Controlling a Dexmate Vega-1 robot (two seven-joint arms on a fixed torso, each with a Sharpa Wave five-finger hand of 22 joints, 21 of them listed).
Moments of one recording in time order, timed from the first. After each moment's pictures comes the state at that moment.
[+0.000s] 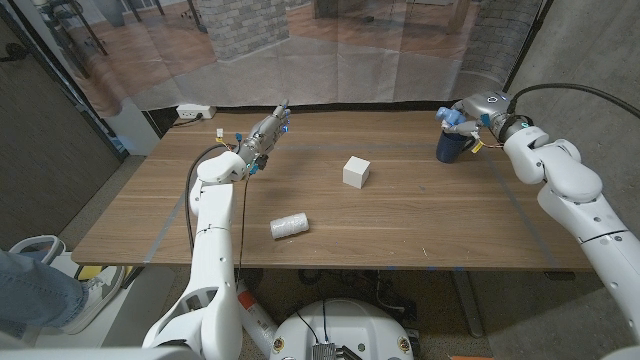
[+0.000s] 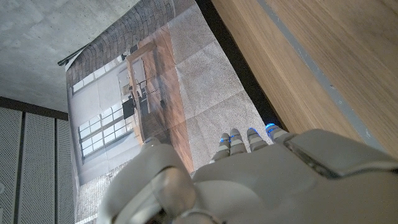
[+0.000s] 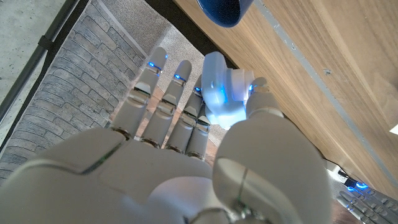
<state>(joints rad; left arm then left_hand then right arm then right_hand) 0.80 -0.13 -0.28 -1.53 0.29 0.10 -0.63 0.35 0.06 -0.08 0.09 0.35 -0.08 0.07 0.20 0.18 -0.07 0.02 0.20 0.18 -0.15 0.04 0.19 0.18 -0.17 0.02 0.20 0.18 -0.97 -0.67 0.00 -1.80 -1.14 0.04 0.15 0.72 -0.03 0.32 -0.16 0.17 0.76 -0.11 0.24 0.20 0.85 -0.20 0.30 0.18 0.89 -0.12 0.19 0.17 0.80 0.07 0.22 0.20</state>
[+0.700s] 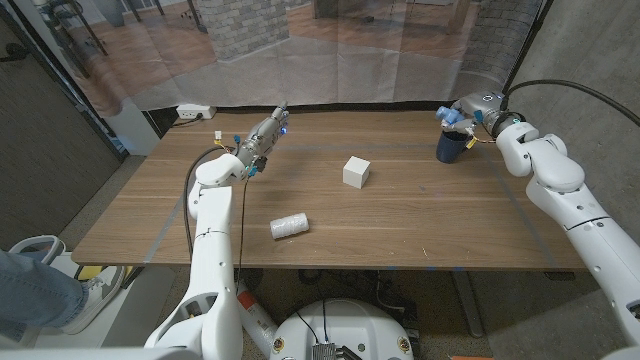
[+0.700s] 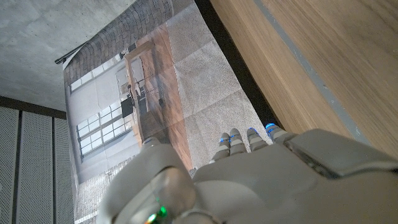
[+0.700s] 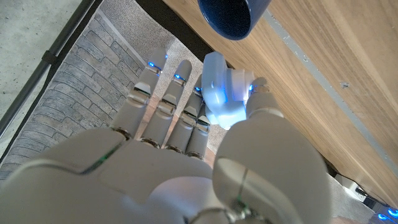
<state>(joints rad) 0.82 -0.13 -0.29 -1.56 0.29 0.12 -0.62 0.35 0.06 -0.08 0.09 0.35 -0.08 0.07 0.20 0.18 -0.07 0.02 0.20 0.18 -0.15 0.04 0.19 0.18 -0.17 0.02 0.20 0.18 -0.87 -0.66 -0.09 -1.70 -1.16 -0.01 0.17 0.72 -0.03 0.32 -0.16 0.17 0.76 -0.10 0.24 0.20 0.85 -0.20 0.30 0.18 0.90 -0.12 0.19 0.17 0.80 0.07 0.22 0.20</state>
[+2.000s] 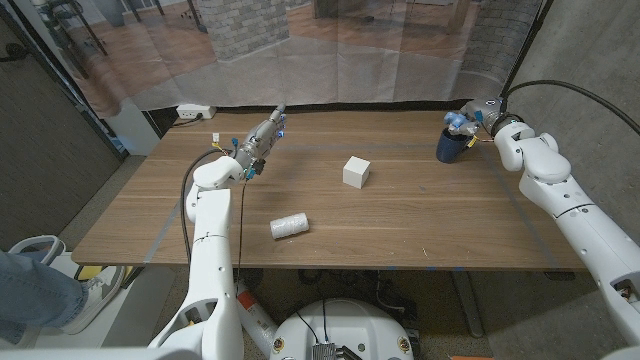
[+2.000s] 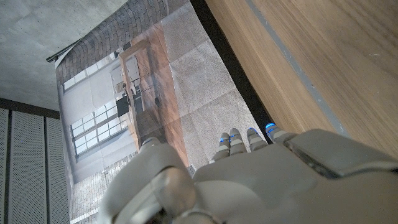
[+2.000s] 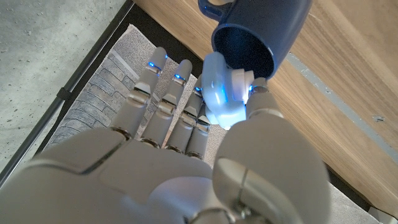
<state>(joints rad) 0.85 -0.14 -0.29 -1.62 0.31 0.16 -0.62 0.35 0.06 -0.09 0.09 0.35 -0.08 0.07 0.20 0.18 -0.07 0.02 0.20 0.18 -0.15 0.04 0.19 0.18 -0.17 0.02 0.20 0.18 -0.77 -0.66 -0.17 -1.53 -1.14 -0.08 0.17 0.71 -0.02 0.32 -0.16 0.17 0.76 -0.10 0.22 0.20 0.85 -0.20 0.29 0.18 0.90 -0.12 0.19 0.17 0.80 0.07 0.22 0.20</state>
